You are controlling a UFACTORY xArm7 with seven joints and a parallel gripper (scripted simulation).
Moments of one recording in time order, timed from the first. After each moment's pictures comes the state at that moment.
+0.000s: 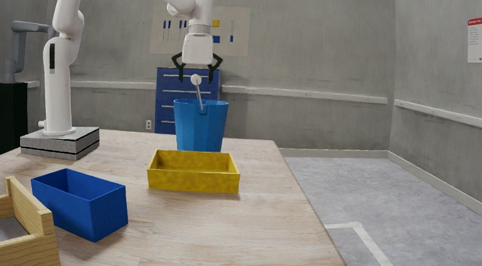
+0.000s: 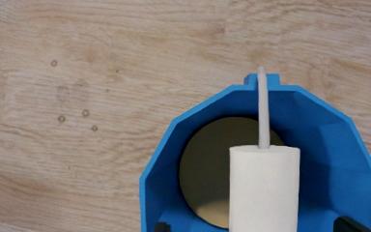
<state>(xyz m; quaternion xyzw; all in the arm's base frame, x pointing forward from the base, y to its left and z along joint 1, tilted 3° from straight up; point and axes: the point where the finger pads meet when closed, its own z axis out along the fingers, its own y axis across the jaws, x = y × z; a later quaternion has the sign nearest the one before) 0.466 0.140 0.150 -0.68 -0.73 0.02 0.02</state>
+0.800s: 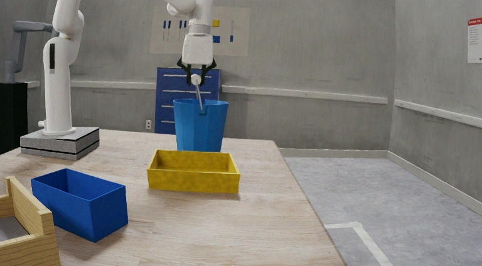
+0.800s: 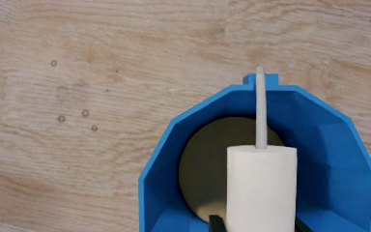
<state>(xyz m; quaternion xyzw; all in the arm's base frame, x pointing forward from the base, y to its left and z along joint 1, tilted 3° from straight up) 0.466 0.140 0.150 -0.68 -0.73 0.02 0.02</state>
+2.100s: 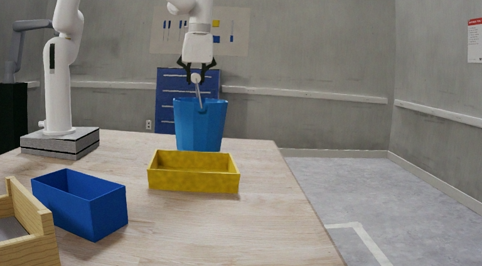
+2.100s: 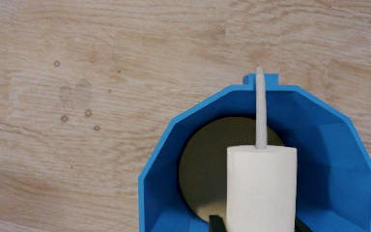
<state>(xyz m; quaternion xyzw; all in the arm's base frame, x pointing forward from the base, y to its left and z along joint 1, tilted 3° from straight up) 0.465 0.140 0.155 -0.68 -0.73 0.02 0.02</state>
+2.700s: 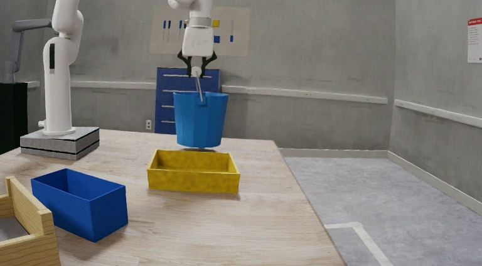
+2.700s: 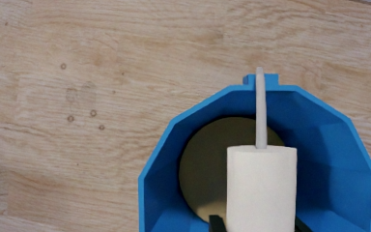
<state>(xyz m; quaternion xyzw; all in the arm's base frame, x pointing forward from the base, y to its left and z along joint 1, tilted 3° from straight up) 0.466 0.140 0.176 -0.68 -0.73 0.02 0.02</state>
